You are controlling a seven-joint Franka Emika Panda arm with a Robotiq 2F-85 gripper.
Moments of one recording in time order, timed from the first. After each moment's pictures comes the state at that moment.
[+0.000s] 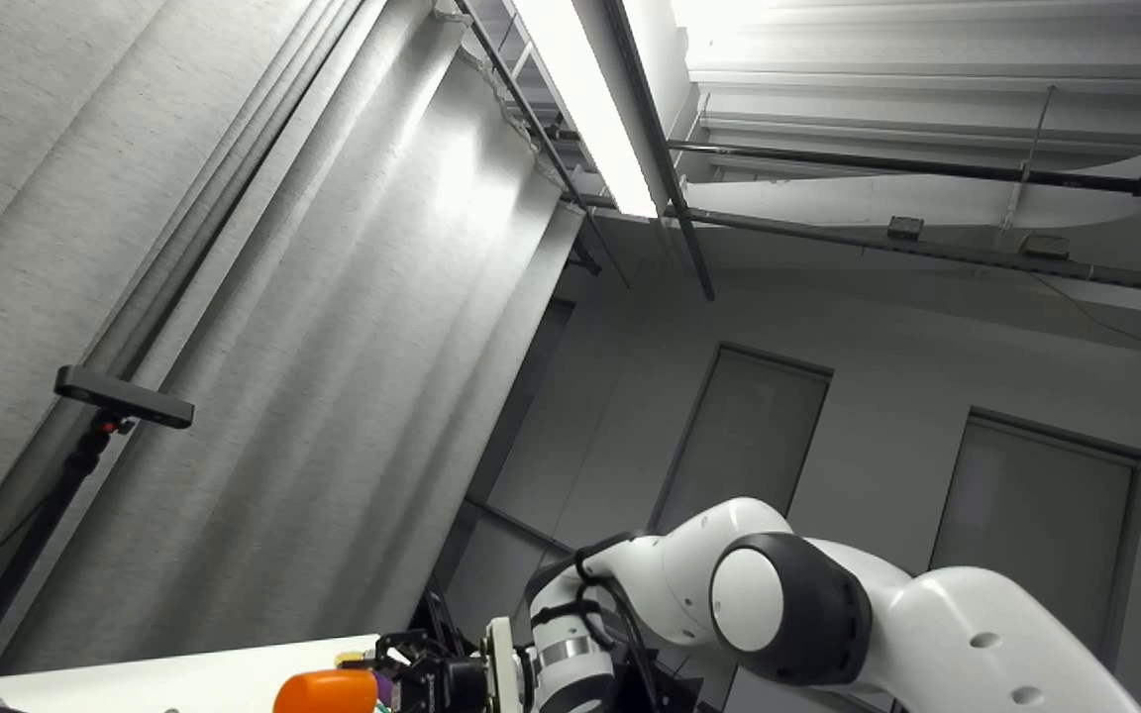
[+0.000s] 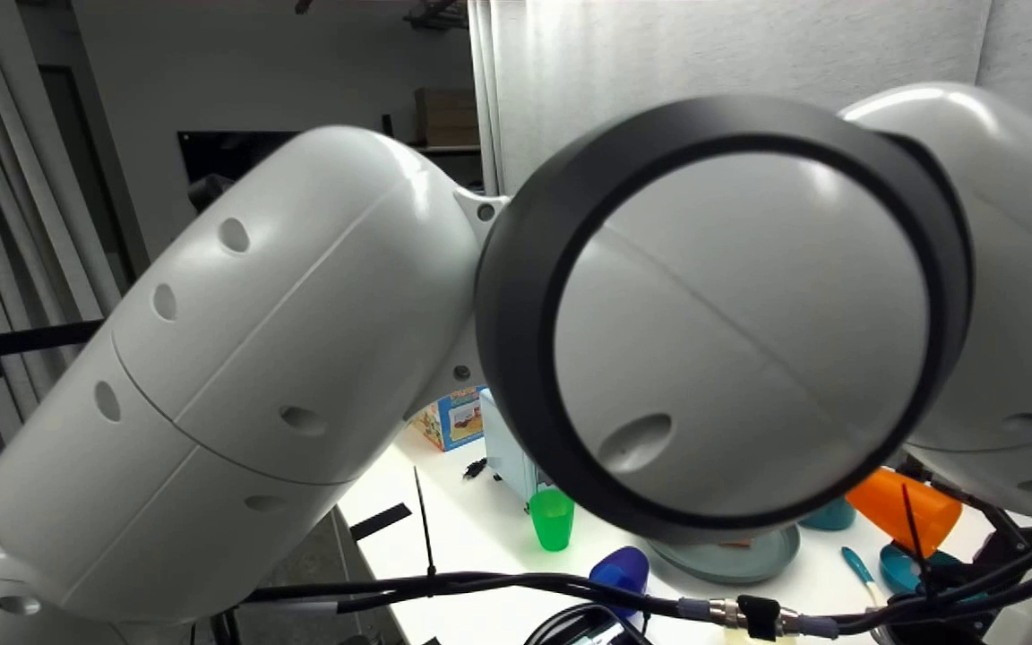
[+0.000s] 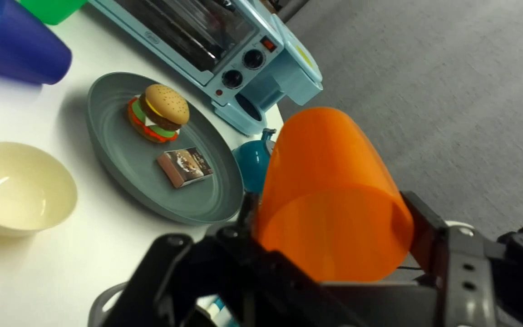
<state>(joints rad) -0.49 0.84 -0.17 -1.50 1.41 1.49 -0.06</state>
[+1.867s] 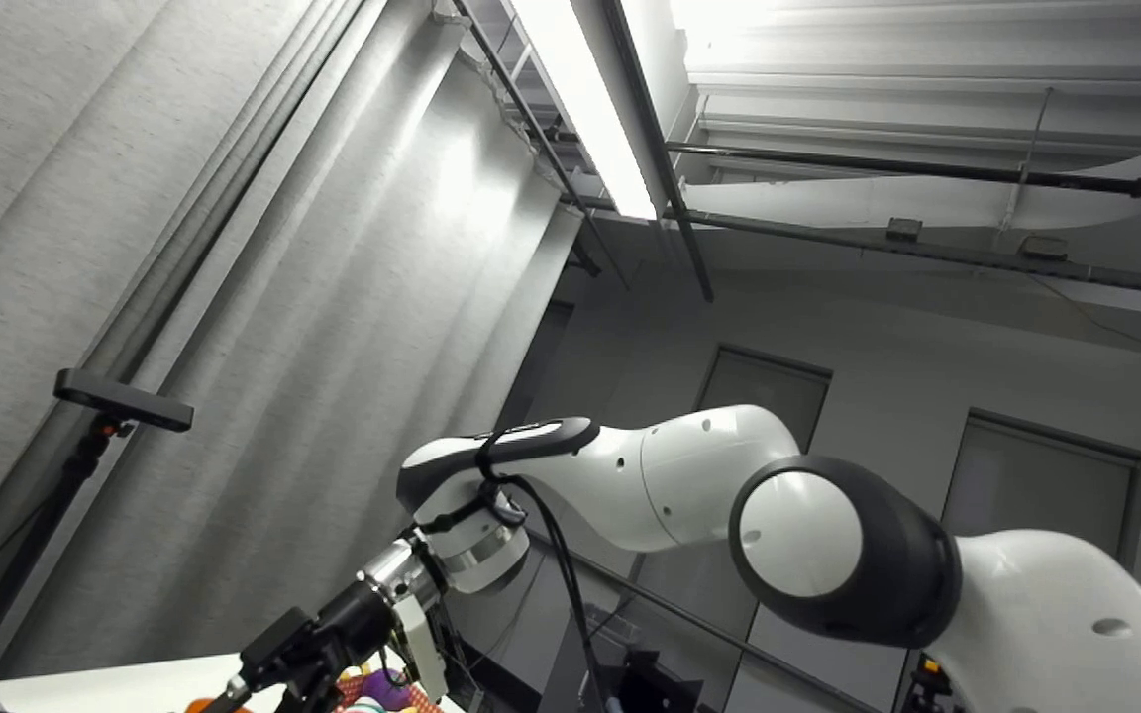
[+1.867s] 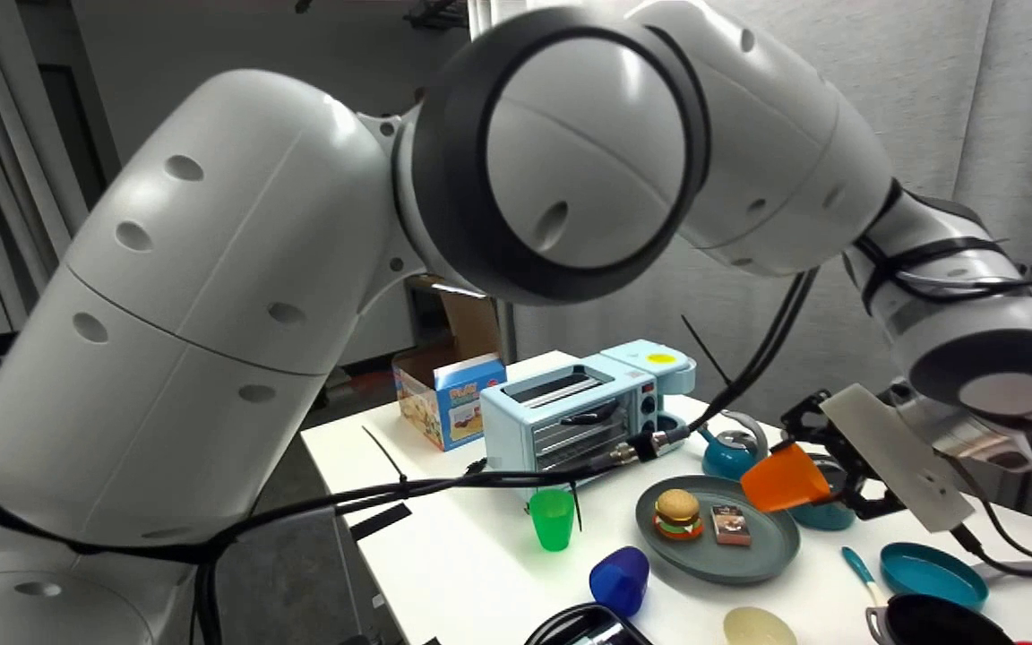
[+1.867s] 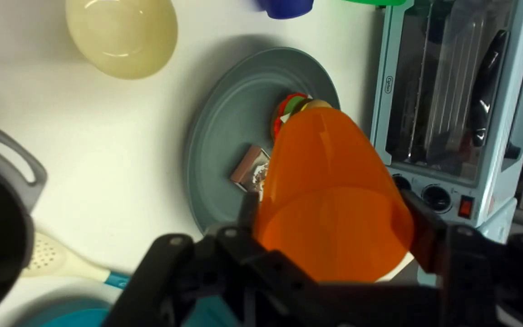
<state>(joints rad) -0.22 0.66 -0.09 -1.48 0.77 1.81 -0.60</state>
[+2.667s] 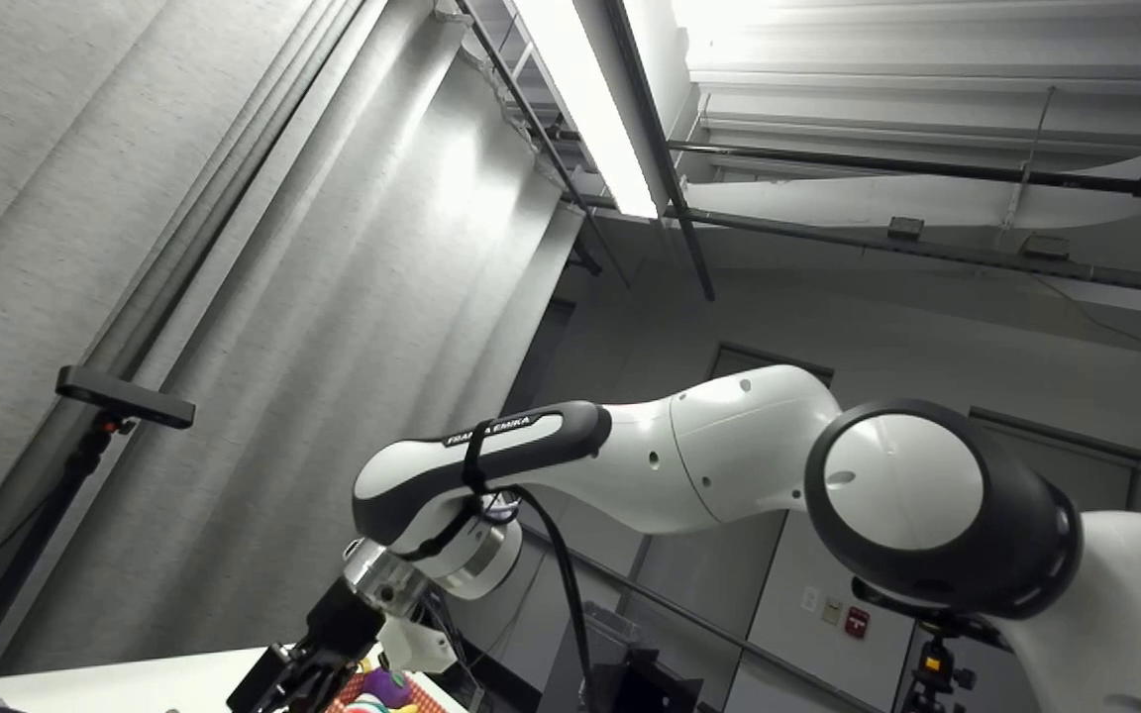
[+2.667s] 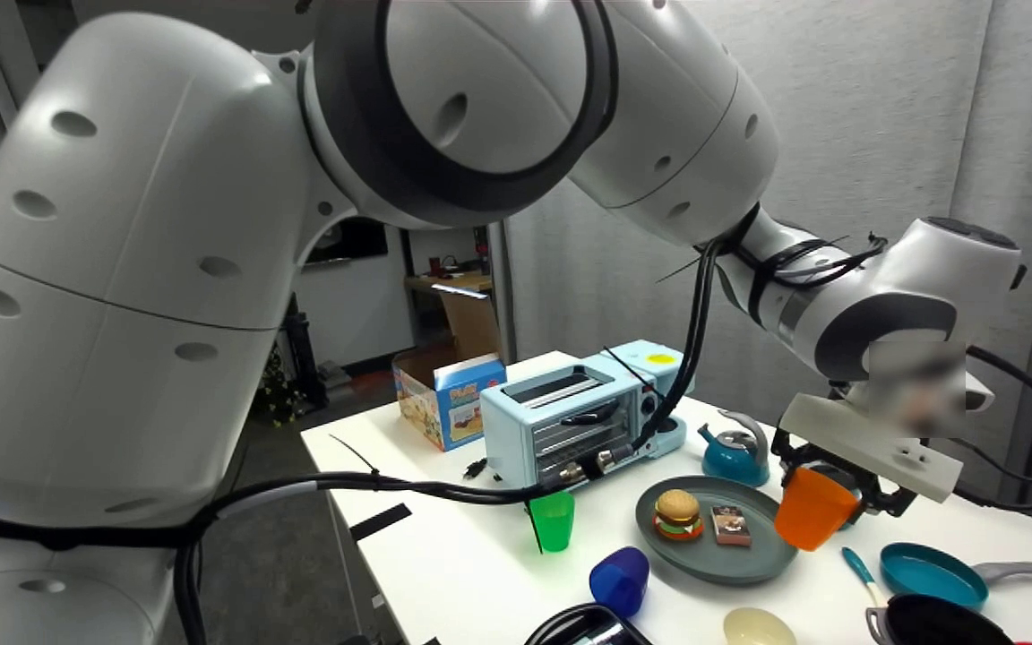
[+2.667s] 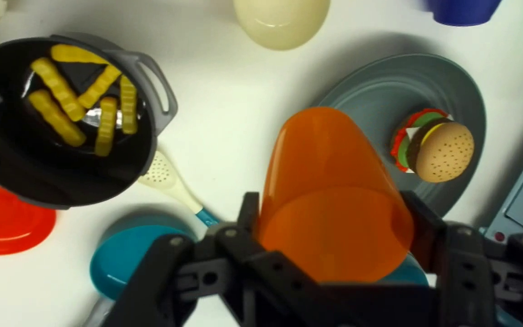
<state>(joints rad) -0.16 0.51 -0.02 -1.71 0.39 2.24 -0.60</state>
